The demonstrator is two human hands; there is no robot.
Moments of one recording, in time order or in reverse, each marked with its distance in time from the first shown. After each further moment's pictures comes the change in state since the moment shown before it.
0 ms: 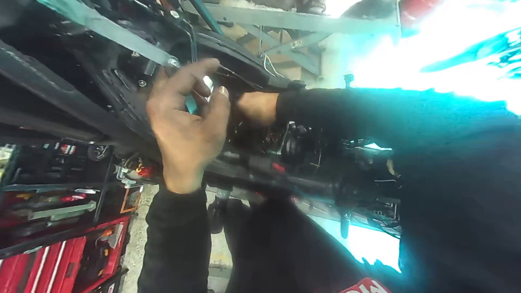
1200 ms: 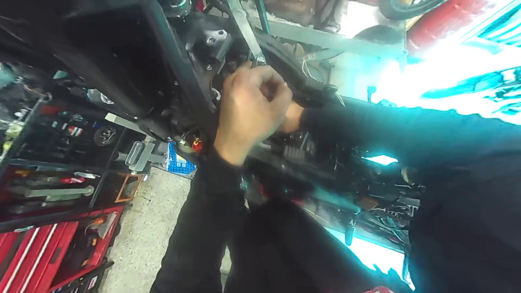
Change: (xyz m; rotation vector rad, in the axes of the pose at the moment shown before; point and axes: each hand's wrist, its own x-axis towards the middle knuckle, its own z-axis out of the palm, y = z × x) left_hand 0.009 -0.009 0.004 -0.001 -0.037 0.011; right_hand 0.026 0.009 0.042 0.099 0.059 0.234
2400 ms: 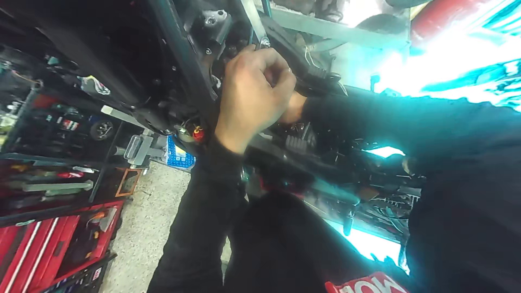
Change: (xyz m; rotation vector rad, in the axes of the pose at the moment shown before) left_hand 0.002 -0.001 0.000 -0.024 -0.015 0.005; right_hand 0.001 -0.001 -0.001 0.016 0.010 -0.017
